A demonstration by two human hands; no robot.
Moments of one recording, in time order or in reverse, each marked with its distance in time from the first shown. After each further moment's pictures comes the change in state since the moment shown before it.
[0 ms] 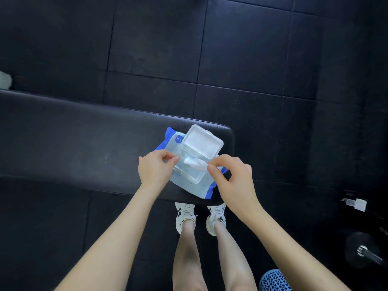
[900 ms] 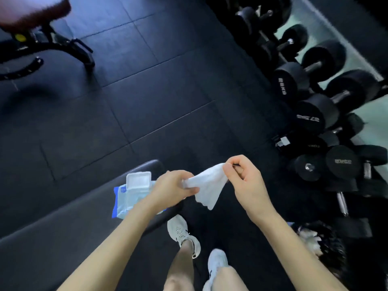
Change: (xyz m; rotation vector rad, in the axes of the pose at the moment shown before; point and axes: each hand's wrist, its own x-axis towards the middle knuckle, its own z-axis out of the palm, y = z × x) left_hand -0.187 0.209 -0.025 0.468 -0.788 0.734; right_hand -0.193 -0.045 -0.185 0.598 0.626 0.253
